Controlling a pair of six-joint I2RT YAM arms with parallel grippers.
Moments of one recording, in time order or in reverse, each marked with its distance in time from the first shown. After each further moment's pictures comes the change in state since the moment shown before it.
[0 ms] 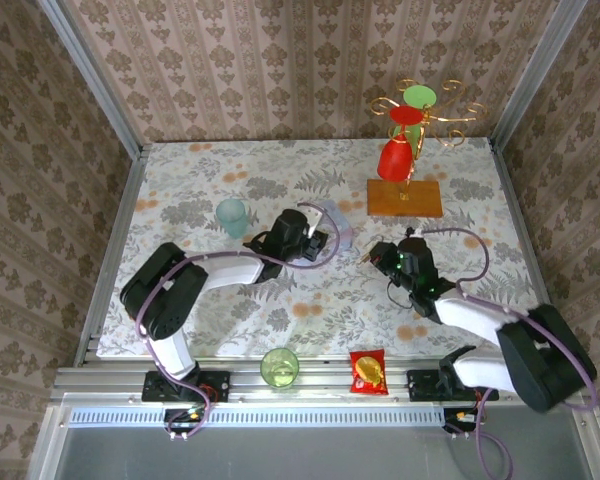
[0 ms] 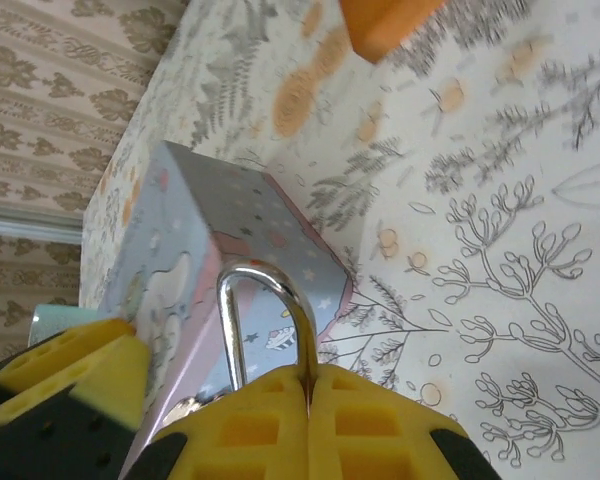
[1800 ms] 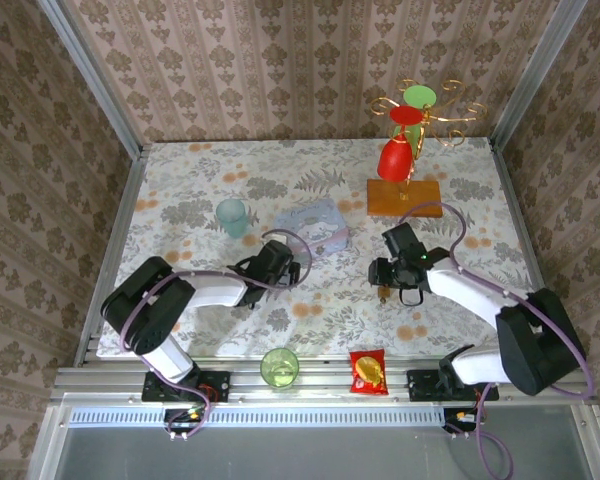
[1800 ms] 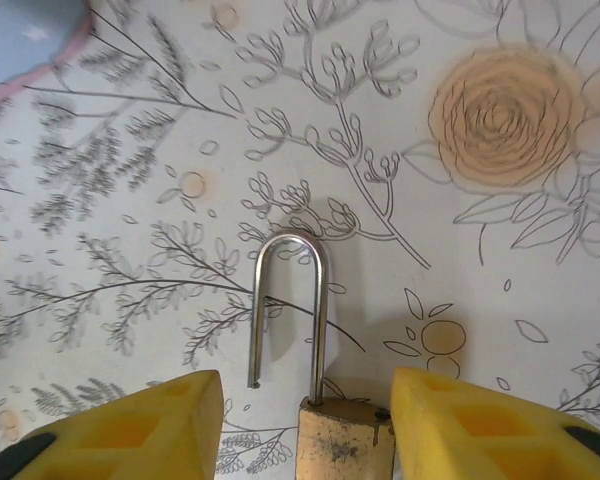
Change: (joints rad) left arm -0.002 -0.111 -0.276 -0.121 -0.222 -0.323; right arm 0.013 0.122 0.280 -0.749 -0.020 -0.493
